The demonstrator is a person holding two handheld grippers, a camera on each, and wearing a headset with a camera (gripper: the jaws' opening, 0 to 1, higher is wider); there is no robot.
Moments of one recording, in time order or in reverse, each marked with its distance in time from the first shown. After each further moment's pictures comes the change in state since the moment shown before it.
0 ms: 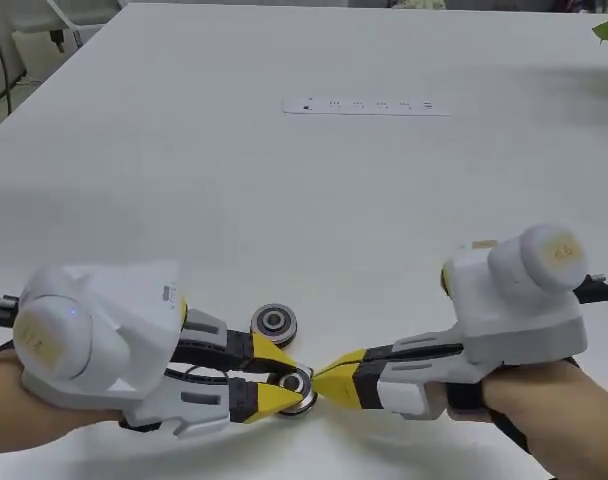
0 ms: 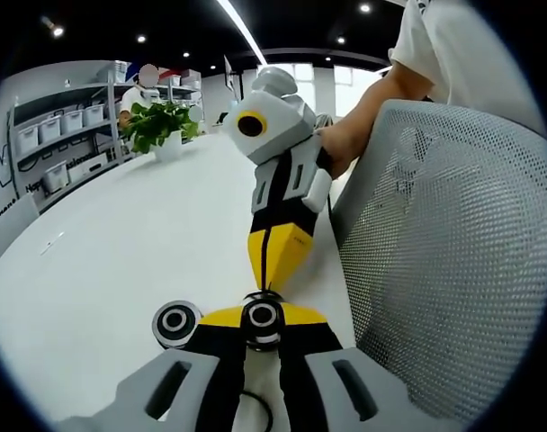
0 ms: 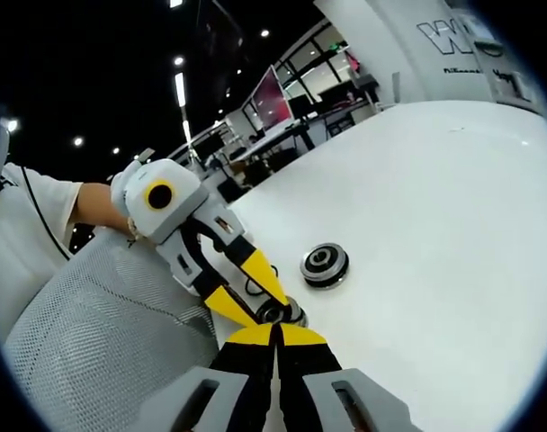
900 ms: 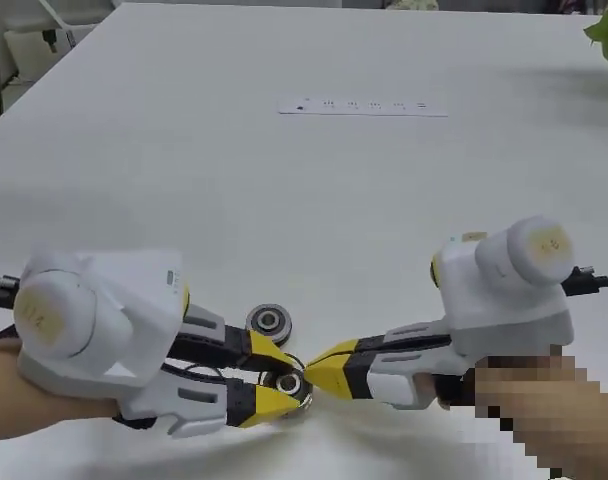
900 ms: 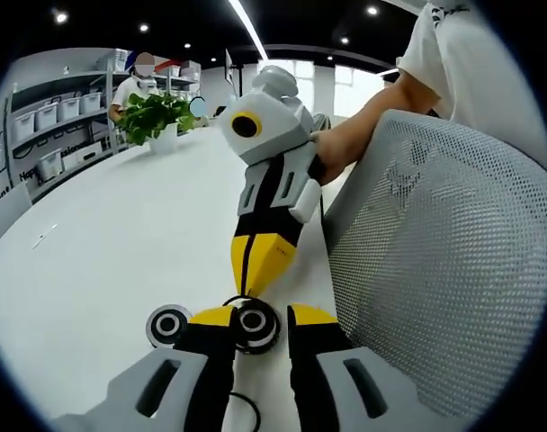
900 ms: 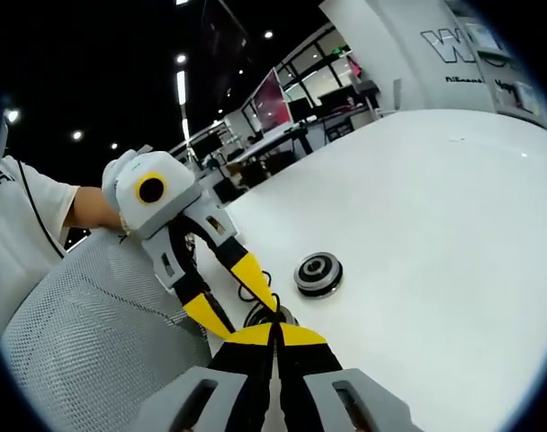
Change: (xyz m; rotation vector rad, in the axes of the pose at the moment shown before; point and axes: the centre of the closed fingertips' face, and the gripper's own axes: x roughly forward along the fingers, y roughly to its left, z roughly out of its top) left arm -0.006 -0.008 0.010 -0.042 0.027 -0.051; right arm 0.000 -0.007 0.007 -0.038 -0.006 -0.038
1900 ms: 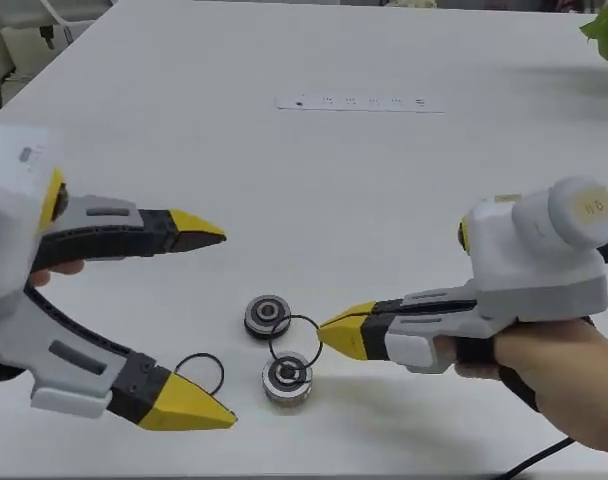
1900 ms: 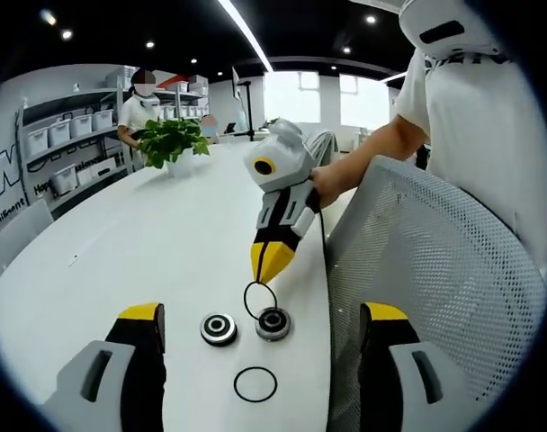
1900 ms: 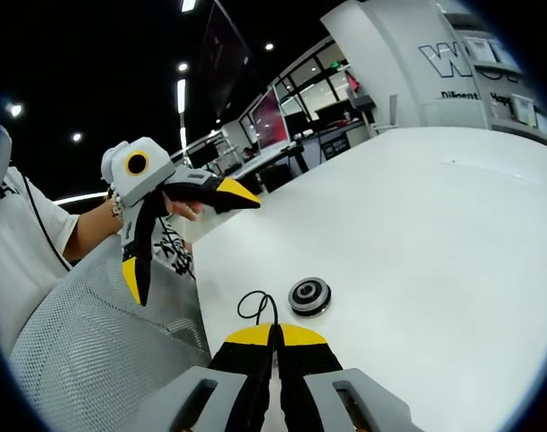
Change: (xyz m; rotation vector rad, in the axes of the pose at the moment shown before) left arm -0.077 0.008 0.037 0.011 -0.056 0.084; right arm -0.021 0.000 0.025 -0.022 -0.061 -0.032
